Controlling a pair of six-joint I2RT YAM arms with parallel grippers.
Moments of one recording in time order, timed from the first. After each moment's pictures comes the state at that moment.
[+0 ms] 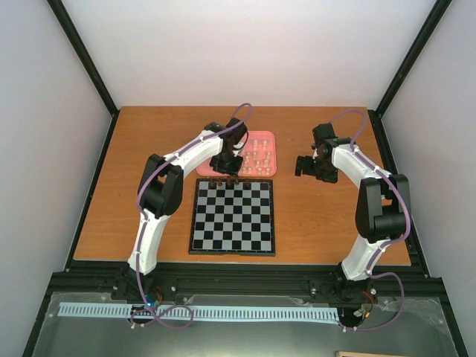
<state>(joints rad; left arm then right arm) -0.56 2.24 1.93 -1.10 -0.02 -0.25 0.16 1.77 1.28 -0.80 -0.07 0.31</state>
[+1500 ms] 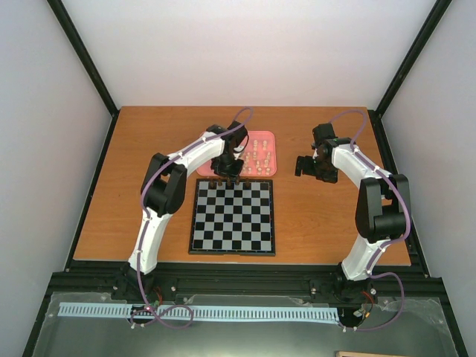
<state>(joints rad) -0.56 2.29 1.93 -1.10 0.03 -0.24 0.16 1.77 1.28 -0.80 -0.06 0.31</state>
